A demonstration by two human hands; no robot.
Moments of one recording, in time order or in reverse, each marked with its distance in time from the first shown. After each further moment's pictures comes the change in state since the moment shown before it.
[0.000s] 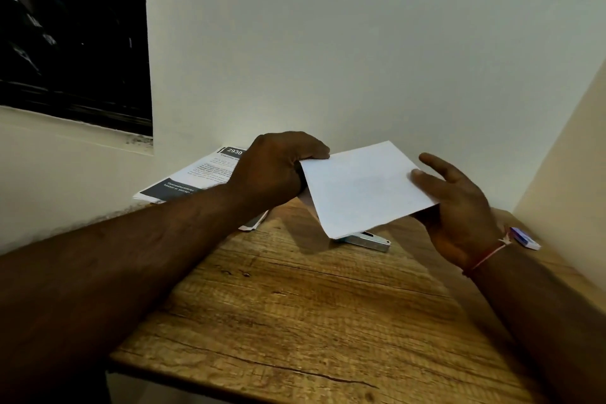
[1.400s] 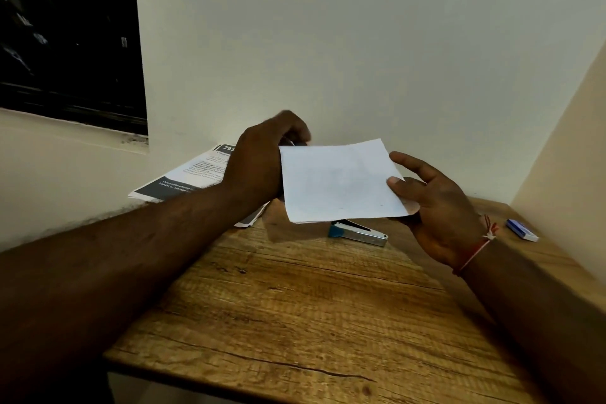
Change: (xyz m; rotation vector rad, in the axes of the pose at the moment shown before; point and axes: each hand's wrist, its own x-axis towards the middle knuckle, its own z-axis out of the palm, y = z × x) left_hand -0.002 0.009 0.000 -0.213 0.049 -0.339; right_hand 0.000 0.016 0.008 -0.023 -0.174 0.001
